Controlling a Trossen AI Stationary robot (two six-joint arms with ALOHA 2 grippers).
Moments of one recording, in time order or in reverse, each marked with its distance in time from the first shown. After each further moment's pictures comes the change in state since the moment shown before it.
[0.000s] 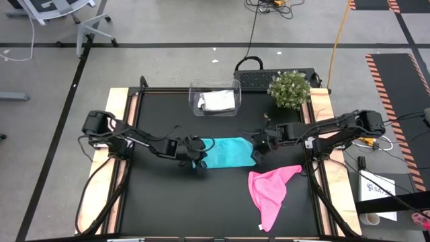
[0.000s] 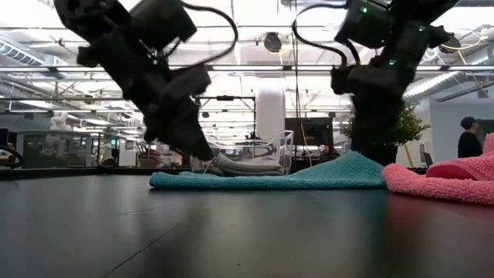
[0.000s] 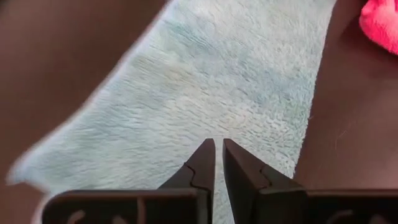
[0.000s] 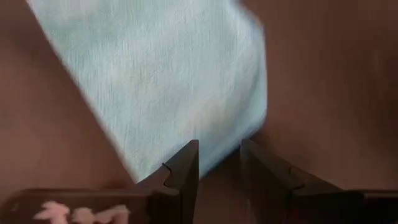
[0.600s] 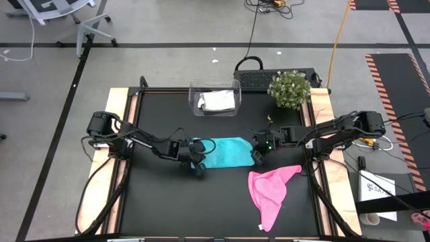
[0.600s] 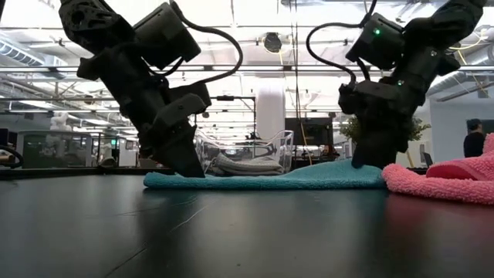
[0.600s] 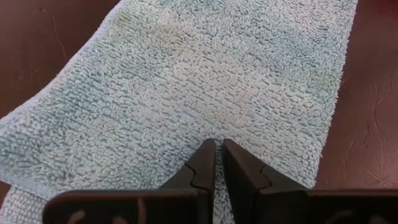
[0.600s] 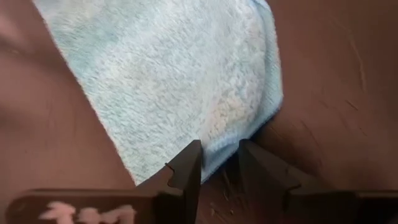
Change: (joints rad) left arm 0.000 0.064 0.001 -0.026 0.029 -0.003; right arm -0.033 -0.004 -0.188 0.320 -0.082 0.068
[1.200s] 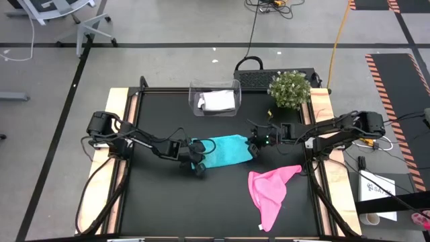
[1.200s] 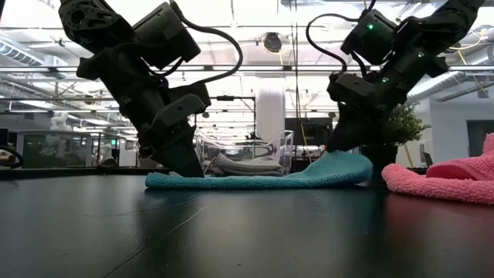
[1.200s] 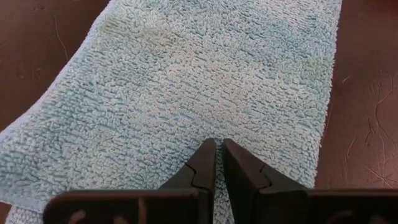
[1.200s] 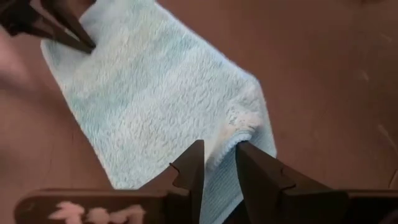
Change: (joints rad) left arm 0.000 0.000 0.001 -0.013 -0.001 -0.002; right arm -0.066 0.000 0.000 0.157 0.080 -0.102
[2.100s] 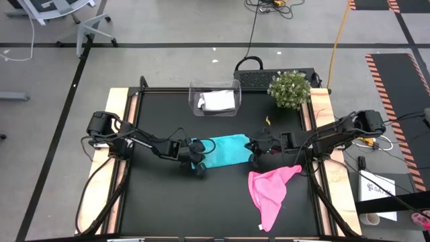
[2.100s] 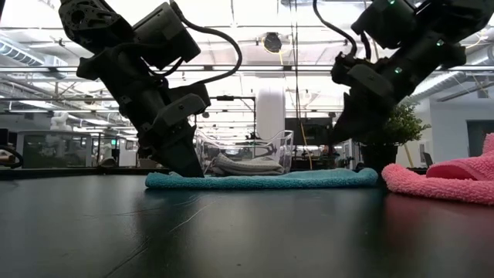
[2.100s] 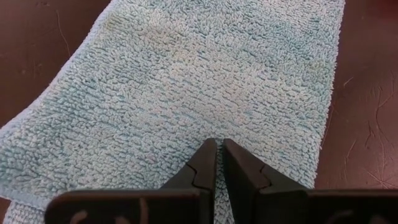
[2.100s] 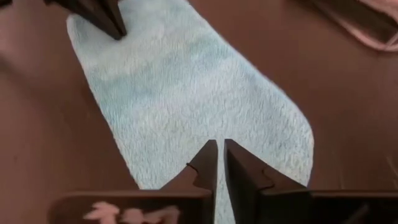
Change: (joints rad) left arm 0.001 0.000 0.000 -0.003 -0.001 -0.023; right arm 0.187 0.000 0.000 0.039 0.206 -0.101
